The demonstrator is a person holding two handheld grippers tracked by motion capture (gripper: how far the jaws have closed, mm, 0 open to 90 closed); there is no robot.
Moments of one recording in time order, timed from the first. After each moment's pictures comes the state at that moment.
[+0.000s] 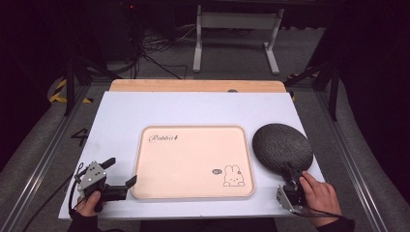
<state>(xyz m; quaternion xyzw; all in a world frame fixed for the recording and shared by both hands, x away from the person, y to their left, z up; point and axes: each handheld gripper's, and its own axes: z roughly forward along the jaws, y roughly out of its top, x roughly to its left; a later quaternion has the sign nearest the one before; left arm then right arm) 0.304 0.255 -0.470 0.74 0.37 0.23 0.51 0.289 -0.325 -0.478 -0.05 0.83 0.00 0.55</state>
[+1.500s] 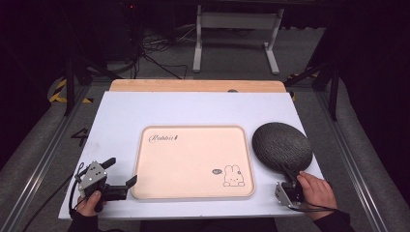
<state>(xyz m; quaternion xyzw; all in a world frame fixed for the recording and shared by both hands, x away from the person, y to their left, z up) 0.304 0.254 -0.470 0.75 0.37 0.23 0.50 0.301 -0.328 -0.486 -0.05 0.84 0.02 0.55</state>
